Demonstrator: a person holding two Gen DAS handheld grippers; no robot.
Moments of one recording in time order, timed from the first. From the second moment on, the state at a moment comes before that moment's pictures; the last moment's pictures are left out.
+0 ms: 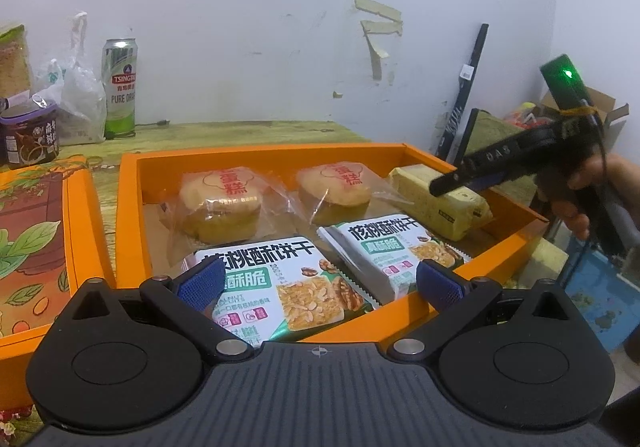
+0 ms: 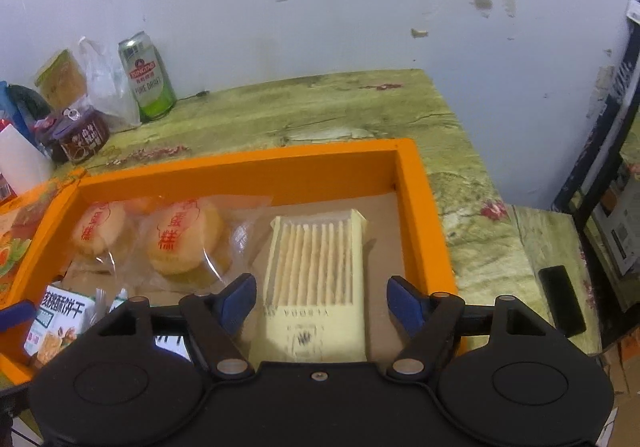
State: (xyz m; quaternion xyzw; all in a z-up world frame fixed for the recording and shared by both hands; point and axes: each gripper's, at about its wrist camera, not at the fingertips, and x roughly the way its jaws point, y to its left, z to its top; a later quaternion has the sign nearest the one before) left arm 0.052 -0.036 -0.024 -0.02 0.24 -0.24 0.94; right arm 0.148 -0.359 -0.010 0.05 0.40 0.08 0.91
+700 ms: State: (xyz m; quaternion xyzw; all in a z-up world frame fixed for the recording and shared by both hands) left arm 0.049 -0.042 -0.022 -0.02 0.25 -0.23 0.94; right arm 0.137 -0.360 -0.021 0.09 0.39 0.09 0.91
